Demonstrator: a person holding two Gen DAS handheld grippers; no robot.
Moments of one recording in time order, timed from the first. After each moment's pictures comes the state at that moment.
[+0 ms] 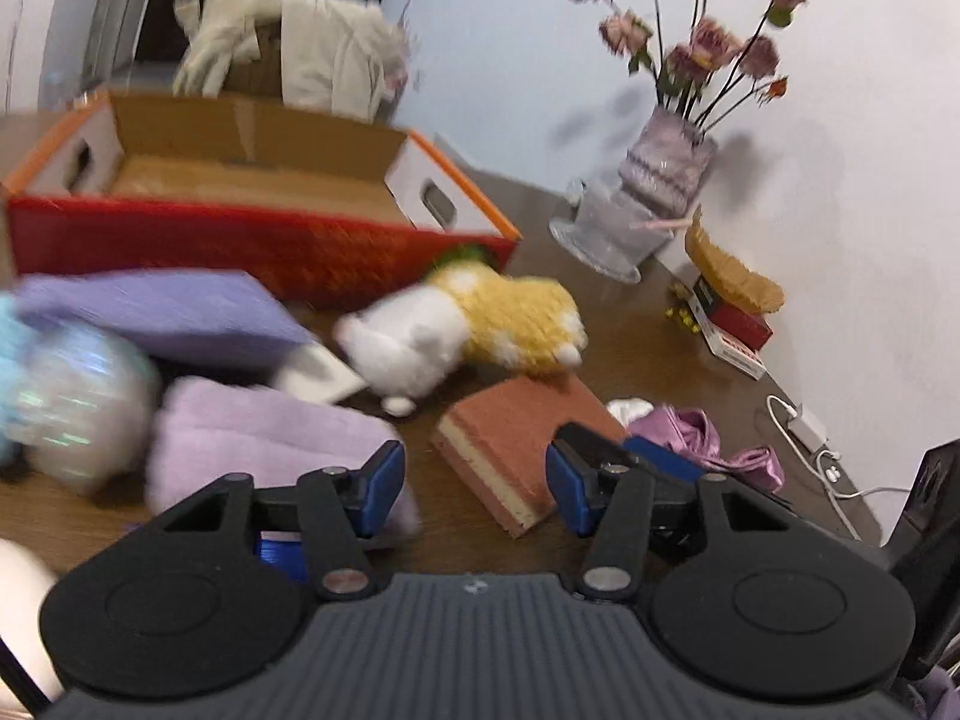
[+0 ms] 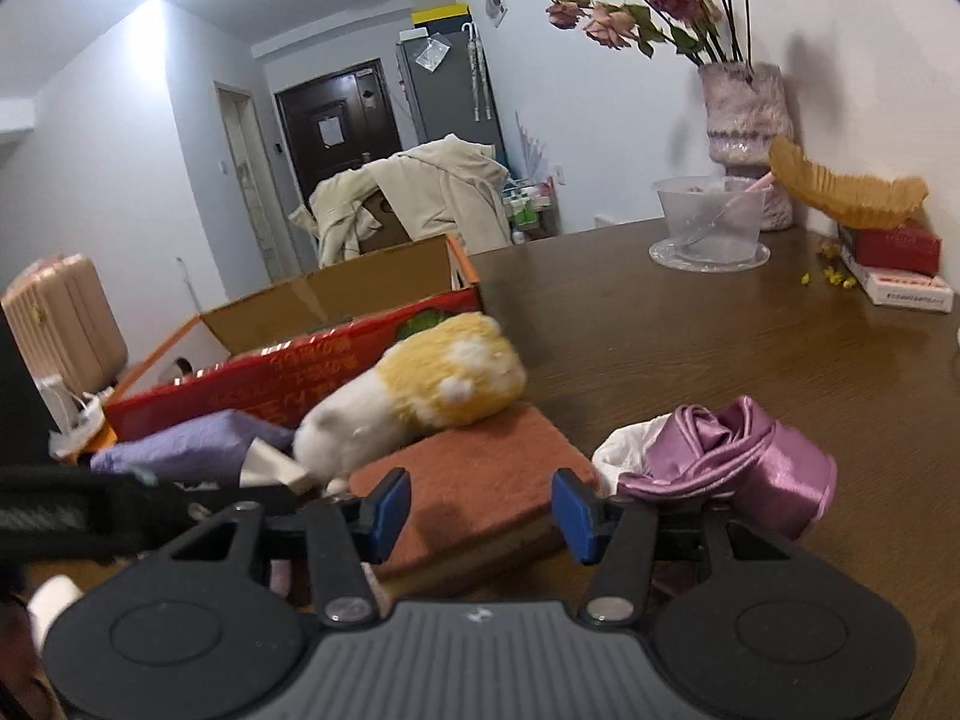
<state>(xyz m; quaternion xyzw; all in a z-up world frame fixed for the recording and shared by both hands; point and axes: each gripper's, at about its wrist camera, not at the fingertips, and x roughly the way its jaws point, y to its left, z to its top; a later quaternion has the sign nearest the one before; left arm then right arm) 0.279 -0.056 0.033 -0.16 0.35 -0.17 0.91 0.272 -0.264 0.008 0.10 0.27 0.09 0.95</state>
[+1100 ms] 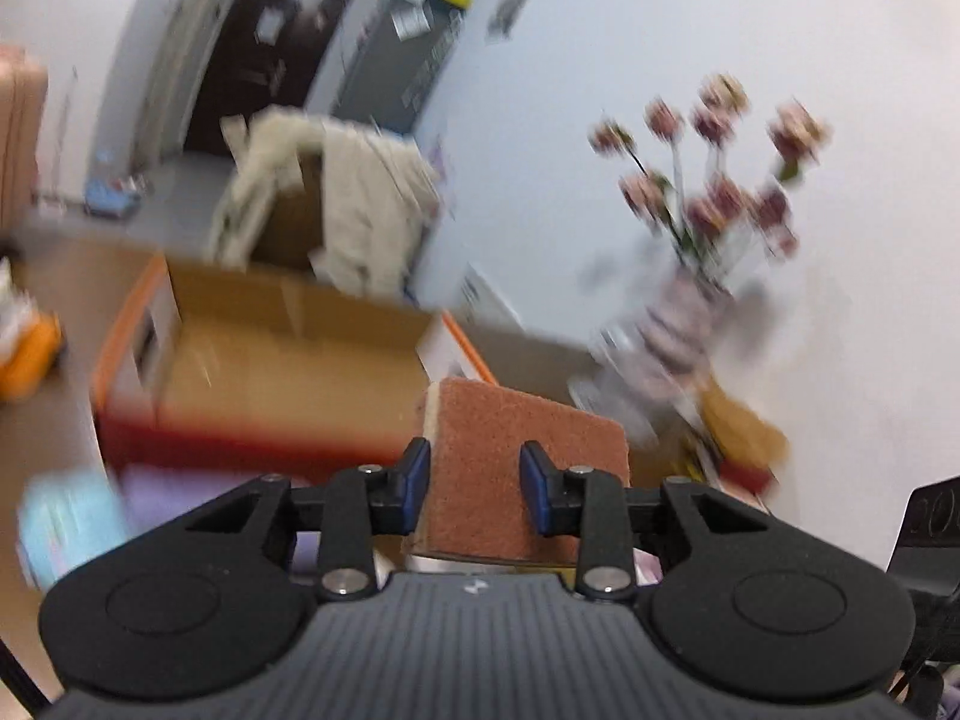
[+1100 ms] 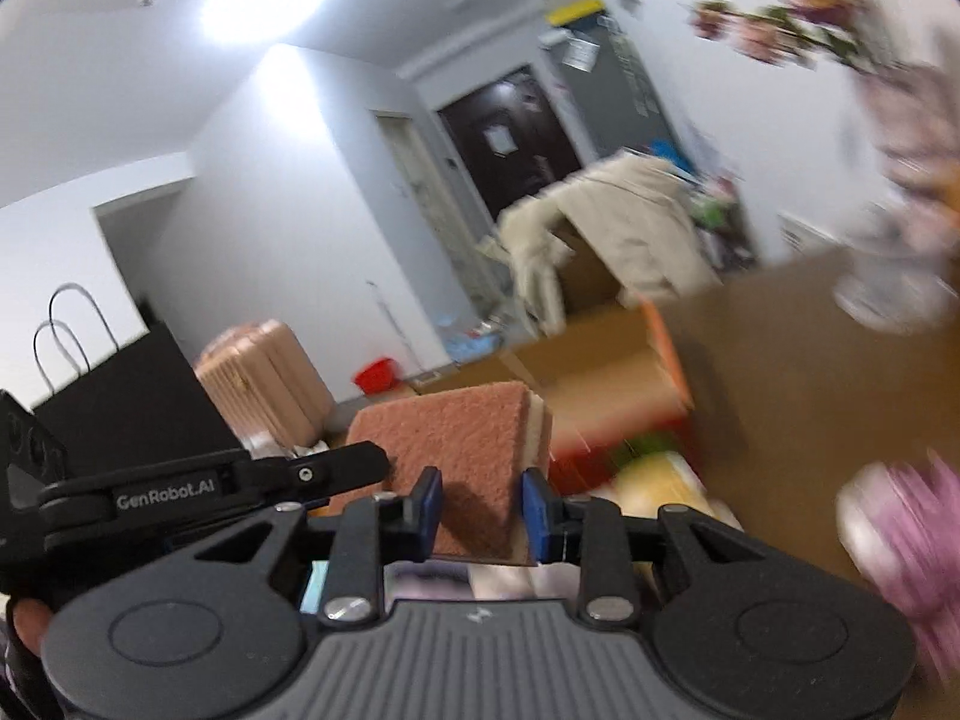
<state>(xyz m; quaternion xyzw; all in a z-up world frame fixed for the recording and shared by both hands) 0.288 -0.008 0.132 -0.17 0.23 -0.10 0.95 0.315 -0.257 0.096 0.17 0.25 0.29 0.91</state>
